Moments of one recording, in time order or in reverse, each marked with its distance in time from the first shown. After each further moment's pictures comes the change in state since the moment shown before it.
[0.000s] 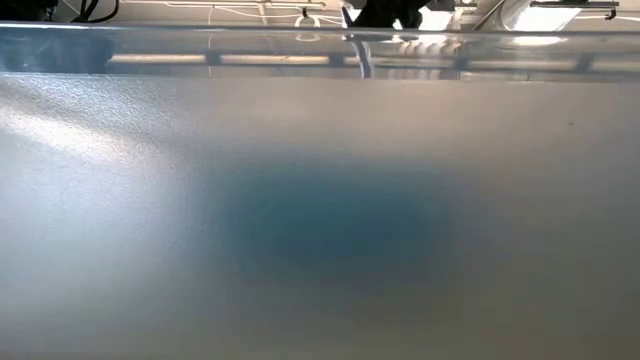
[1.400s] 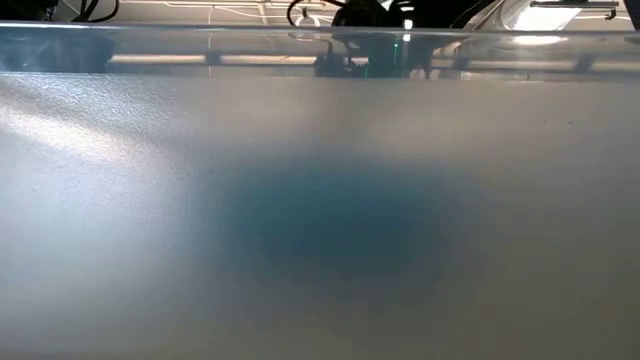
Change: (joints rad) left arm 0.000 0.000 0.000 0.000 0.000 0.000; right arm -0.096 0.399 -0.001 0.123 -0.100 0.078
